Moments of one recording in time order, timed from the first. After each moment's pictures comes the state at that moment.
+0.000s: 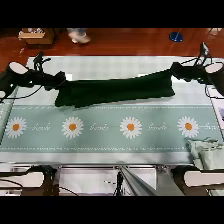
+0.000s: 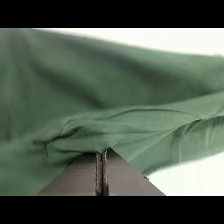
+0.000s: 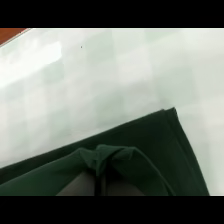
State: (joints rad) left arm 0.08 -1.52 1.20 0.88 -0.94 -1.36; right arm -0.17 -1.57 1.22 -0.83 0.61 1.30
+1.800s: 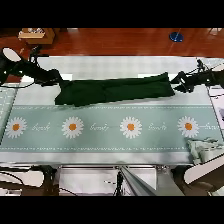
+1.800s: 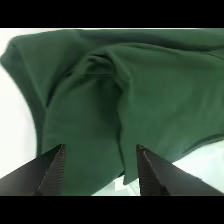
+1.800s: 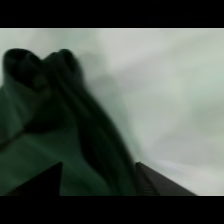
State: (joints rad) left arm 0.11 -1.61 1.44 1.12 -1.19 -1.34; right arm -0.33 -1.90 1.51 -0.89 1.11 1.42
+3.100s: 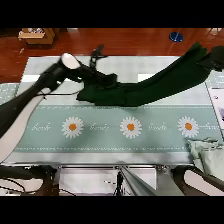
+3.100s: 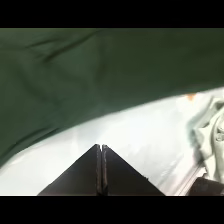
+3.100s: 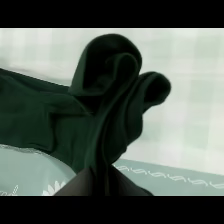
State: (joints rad) left arm -0.46 -1.63 1.44 0.69 -0.97 -1.37; right arm -0.32 -1.18 1.51 -0.99 1.43 1.33
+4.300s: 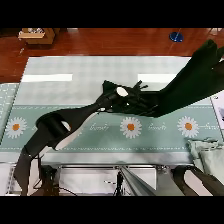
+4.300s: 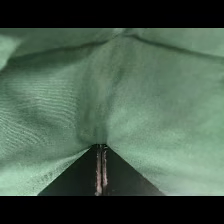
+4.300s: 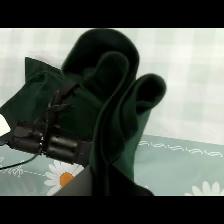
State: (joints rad) left arm -0.81 -2.12 1.71 0.20 -0.80 -1.45; right arm -0.32 -0.98 1.51 -1.04 1.56 1.38
